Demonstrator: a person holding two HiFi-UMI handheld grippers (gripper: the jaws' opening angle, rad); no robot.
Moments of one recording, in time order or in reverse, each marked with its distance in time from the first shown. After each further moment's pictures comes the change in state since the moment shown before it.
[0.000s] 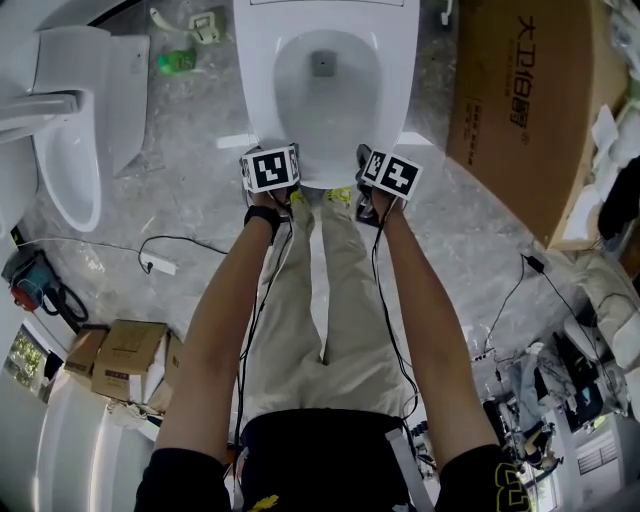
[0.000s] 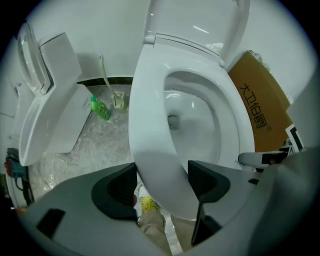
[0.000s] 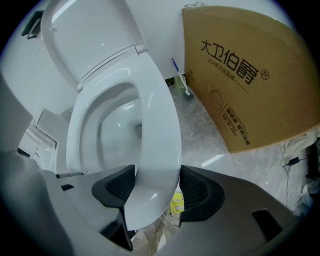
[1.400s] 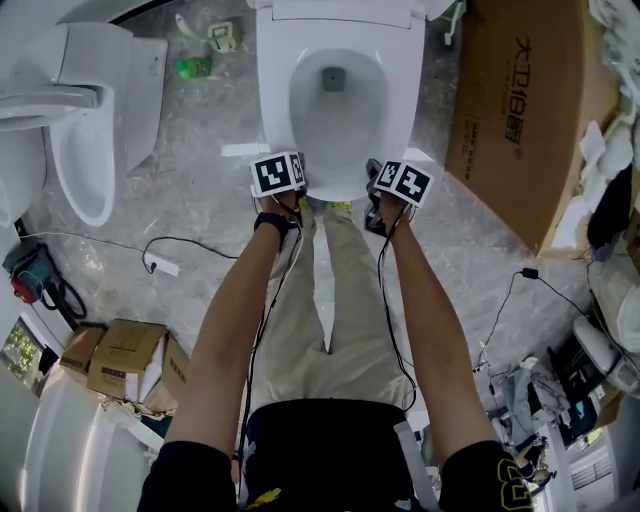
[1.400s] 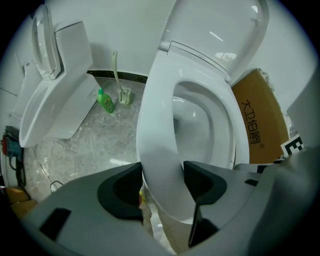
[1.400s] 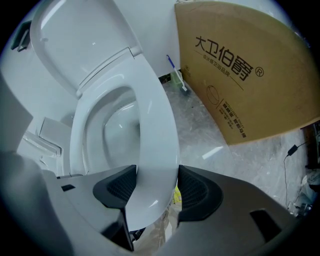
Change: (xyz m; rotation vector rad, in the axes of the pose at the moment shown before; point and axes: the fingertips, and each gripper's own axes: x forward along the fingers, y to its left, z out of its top) left arm -0.040 0.000 0.010 -0.143 0.012 -0.032; right arm -0.028 0.003 0.004 0.070 0.064 0.023
